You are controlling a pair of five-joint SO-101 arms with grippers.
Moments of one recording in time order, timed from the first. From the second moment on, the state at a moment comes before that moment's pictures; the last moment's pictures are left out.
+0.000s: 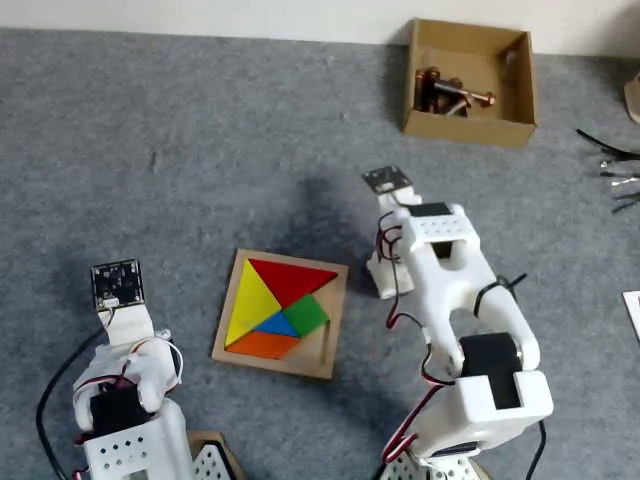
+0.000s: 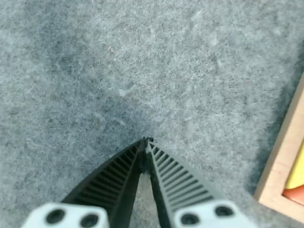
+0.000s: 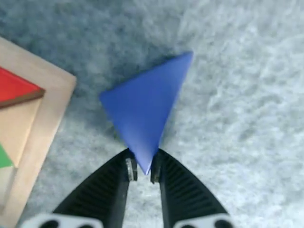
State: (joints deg) left arm -23.6 -103.6 96.0 75.8 1.4; right arm -11.5 4.0 27.4 62.5 16.8
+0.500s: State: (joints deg) left arm -23.6 -103.6 96.0 75.8 1.4; right arm -11.4 4.0 18.9 72.0 16.8
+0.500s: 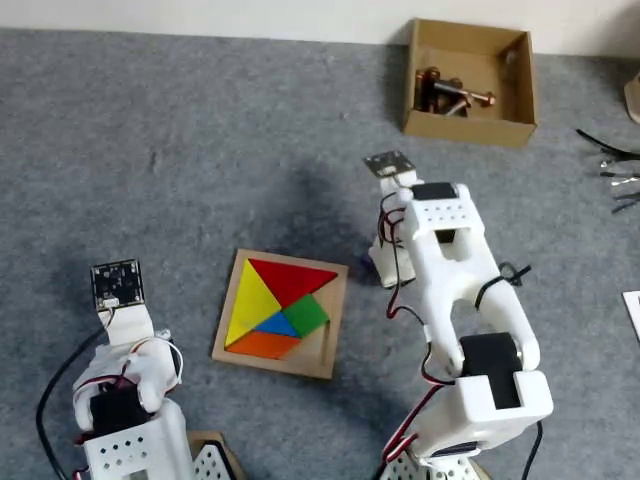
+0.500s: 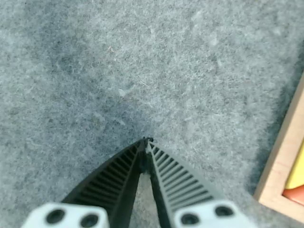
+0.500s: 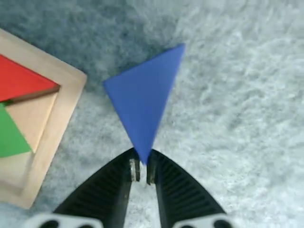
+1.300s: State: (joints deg) left arm -23.6 -103.6 96.0 75.8 1.4; right arm -11.5 -14.9 16.1 81.1 16.8
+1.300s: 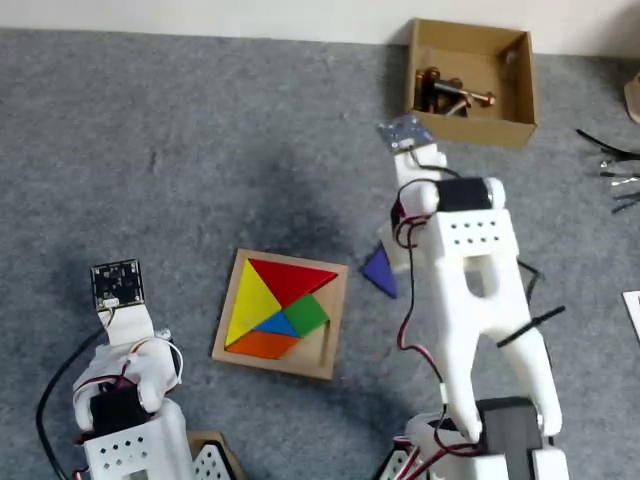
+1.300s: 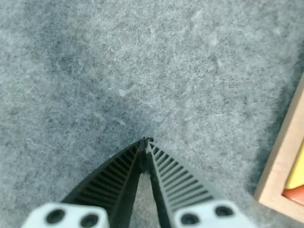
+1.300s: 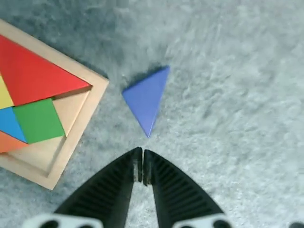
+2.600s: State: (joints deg) left arm -23.6 -103.6 96.0 75.8 1.4; right arm -21.7 2.6 26.8 54.2 18.8
